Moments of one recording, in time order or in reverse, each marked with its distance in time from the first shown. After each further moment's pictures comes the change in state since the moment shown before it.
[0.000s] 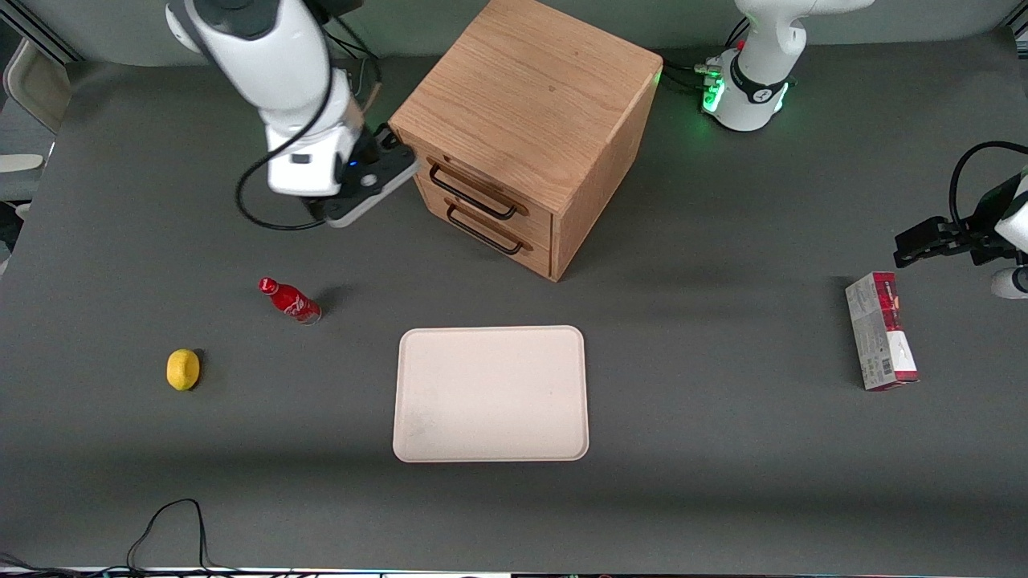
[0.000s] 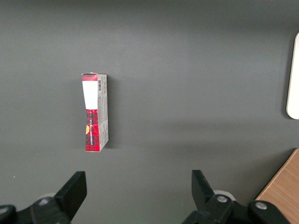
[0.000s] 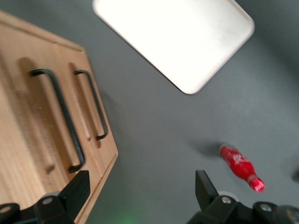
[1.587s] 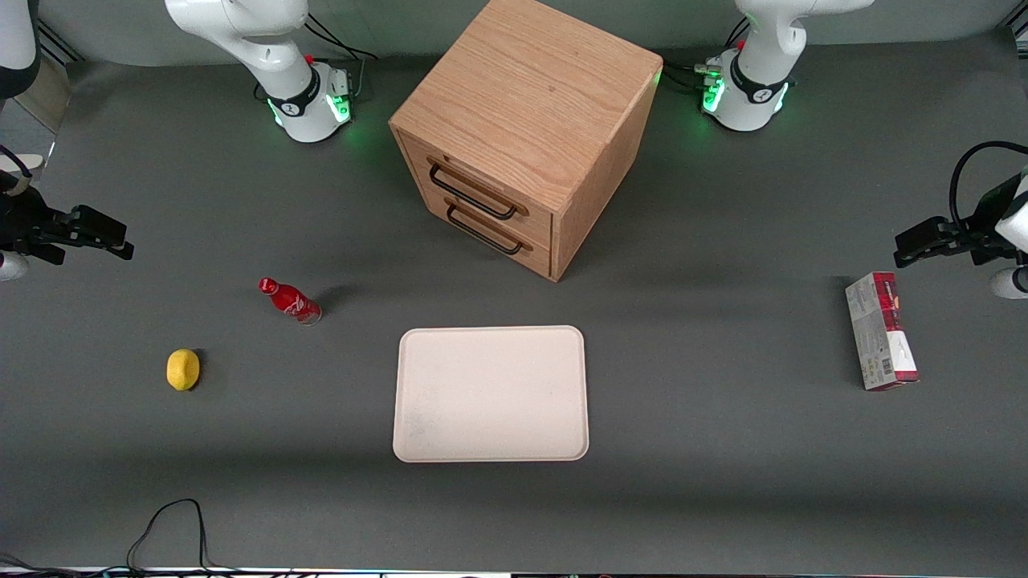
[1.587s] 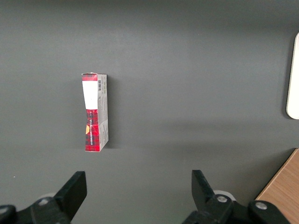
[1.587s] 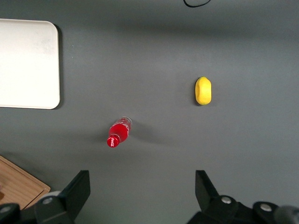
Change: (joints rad) arm -0.646 -0.078 -0.036 0.001 -0.021 -0.020 0.052
